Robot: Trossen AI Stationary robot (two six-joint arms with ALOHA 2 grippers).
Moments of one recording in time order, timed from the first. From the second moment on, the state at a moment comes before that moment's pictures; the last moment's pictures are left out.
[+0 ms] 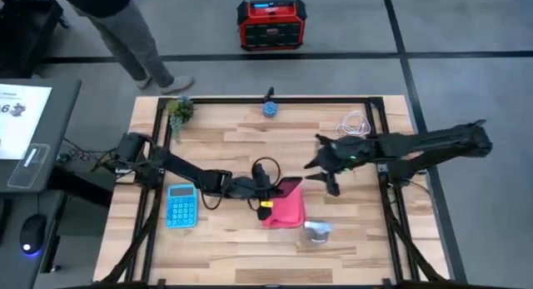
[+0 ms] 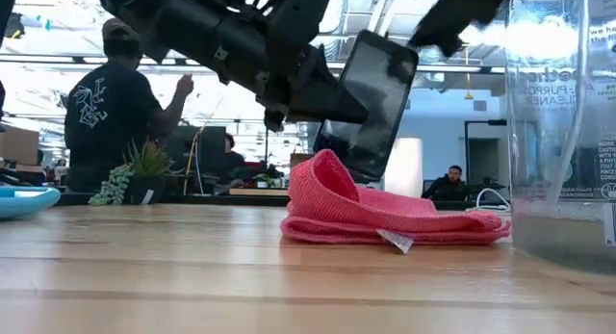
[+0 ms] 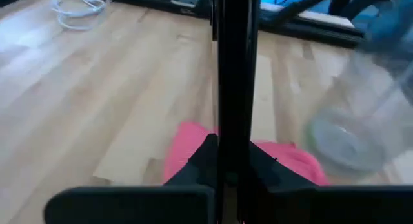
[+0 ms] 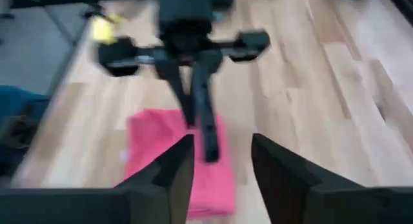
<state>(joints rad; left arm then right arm) -0.24 1.79 0.91 0.44 -0.34 -0.30 0.16 1.03 0.90 -0.43 0.01 0.11</state>
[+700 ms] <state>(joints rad) -0.27 1.79 0.91 0.42 -0.41 -0.30 1.02 1.19 0.91 -0.52 0.84 0.75</state>
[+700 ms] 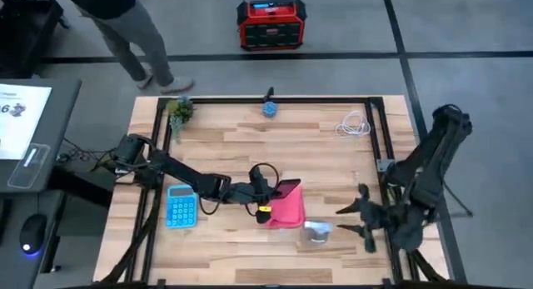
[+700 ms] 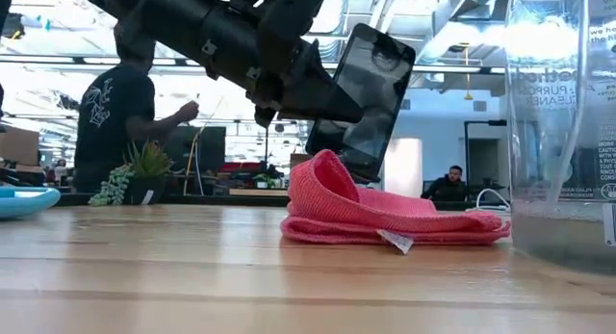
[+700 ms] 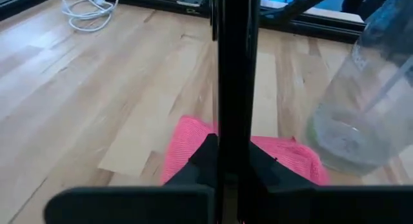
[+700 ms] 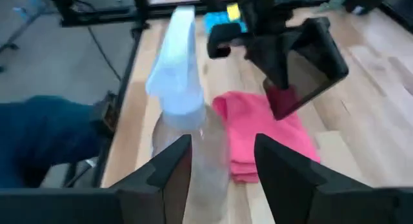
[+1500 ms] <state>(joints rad) -0.28 1.79 0.91 0.42 -0.41 -0.30 0.89 1.36 0.91 -0.07 0.92 0.53</state>
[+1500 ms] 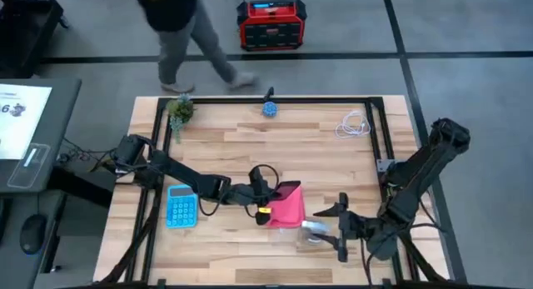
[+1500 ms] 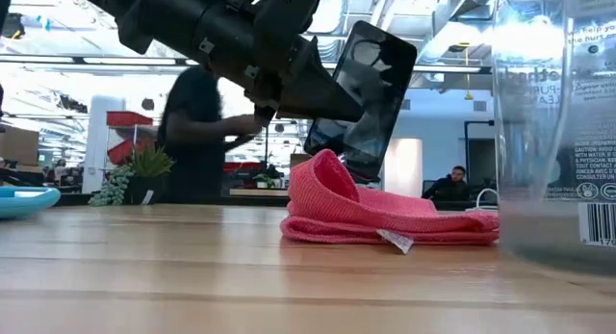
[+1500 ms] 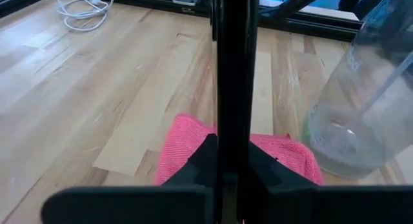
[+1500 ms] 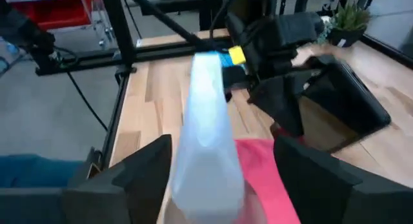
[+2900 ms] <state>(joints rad) -0.36 1.88 0.97 0.49 -0.83 -0.29 0.96 1.50 1.16 -0.73 1.26 1.15</state>
